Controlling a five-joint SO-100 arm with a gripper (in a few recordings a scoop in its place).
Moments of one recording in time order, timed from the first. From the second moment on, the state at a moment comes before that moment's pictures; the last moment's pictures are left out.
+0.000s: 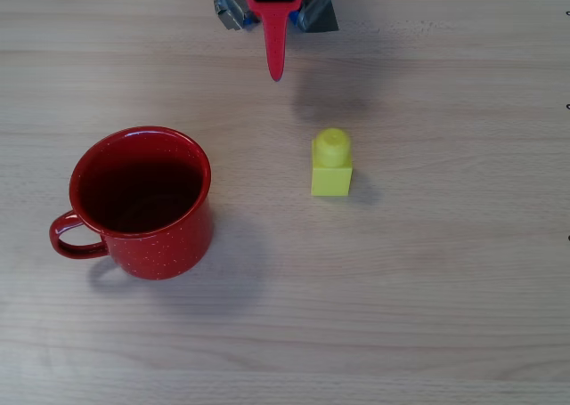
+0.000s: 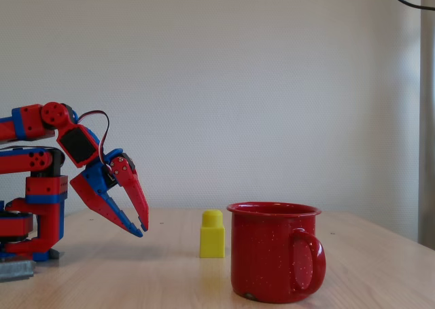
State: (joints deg) arm -3.4 188.4 173.8 61.7 3.2
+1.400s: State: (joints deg) arm -8.7 186.9 168.6 64.6 0.8
